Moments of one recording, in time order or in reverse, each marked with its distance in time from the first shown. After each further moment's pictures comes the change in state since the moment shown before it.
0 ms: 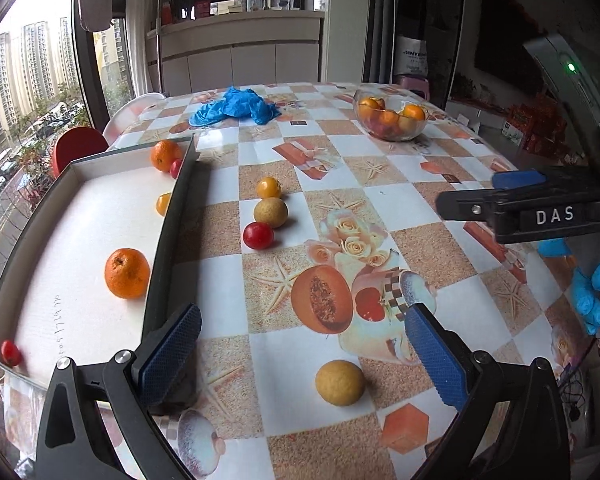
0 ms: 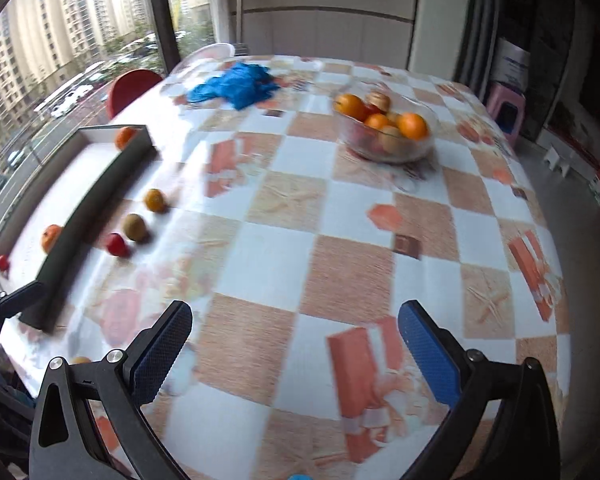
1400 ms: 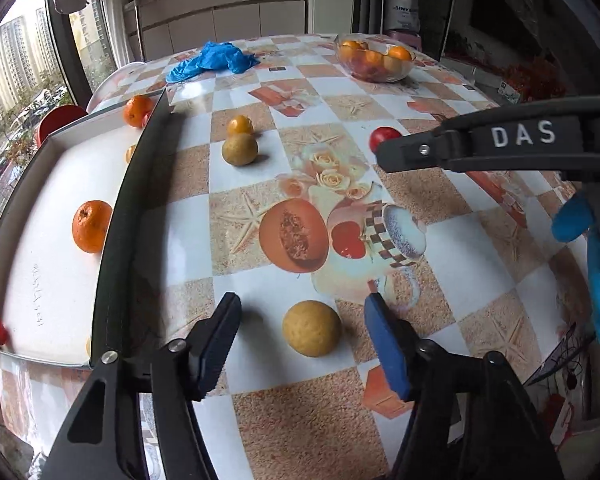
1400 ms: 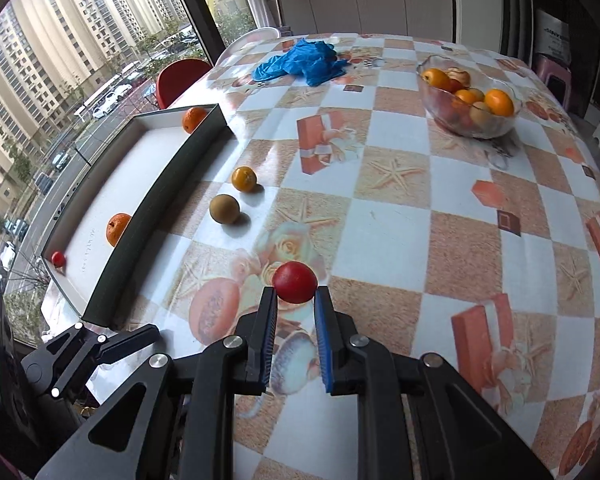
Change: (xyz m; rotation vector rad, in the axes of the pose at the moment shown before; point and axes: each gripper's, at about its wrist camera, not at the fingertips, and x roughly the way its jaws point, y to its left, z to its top) left arm 0.022 -0.019 -0.015 0.053 0.177 -0.008; right arm 0.013 0.027 -0.007 0.068 0.075 0.195
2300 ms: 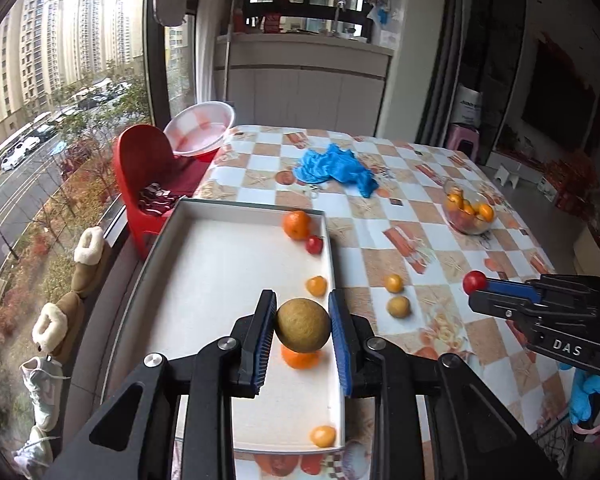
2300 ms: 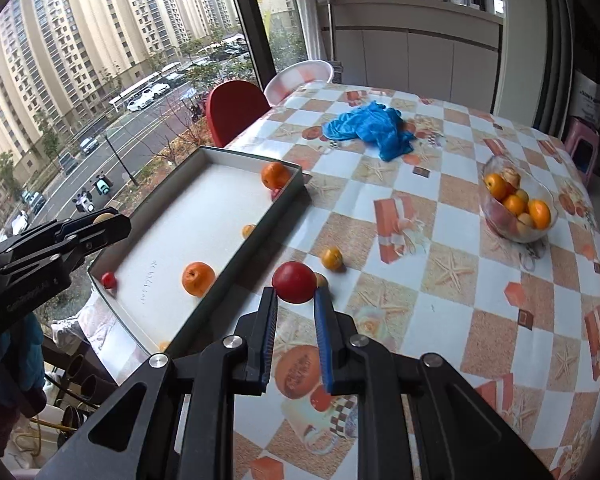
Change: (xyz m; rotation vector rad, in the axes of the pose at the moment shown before) left arm -0.104 0.155 0.061 -0.246 -0.229 0.102; right arm -0.032 0.082 0.049 -0.176 -0.097 0.065
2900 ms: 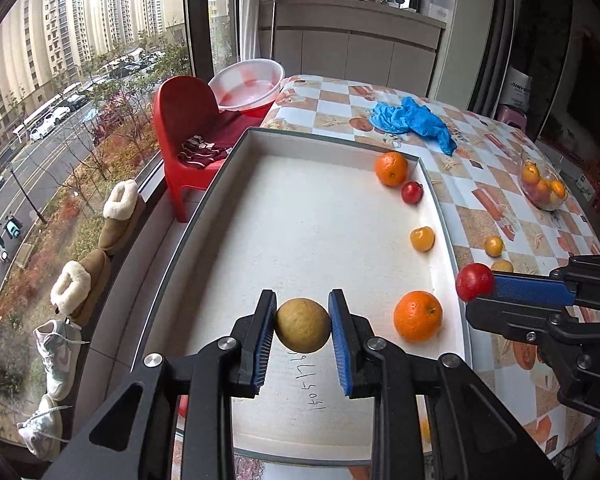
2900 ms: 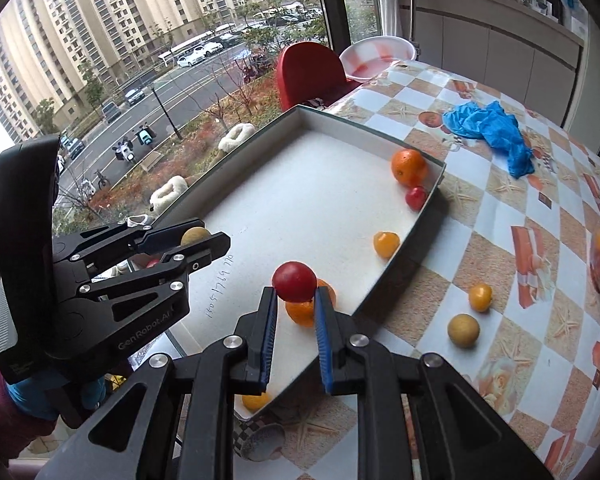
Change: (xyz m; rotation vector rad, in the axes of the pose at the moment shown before) left arm 0.059 0.060 -0.038 -0.058 0.120 0.119; right arm 0.082 0.096 0.017 -0.150 0.124 0.137
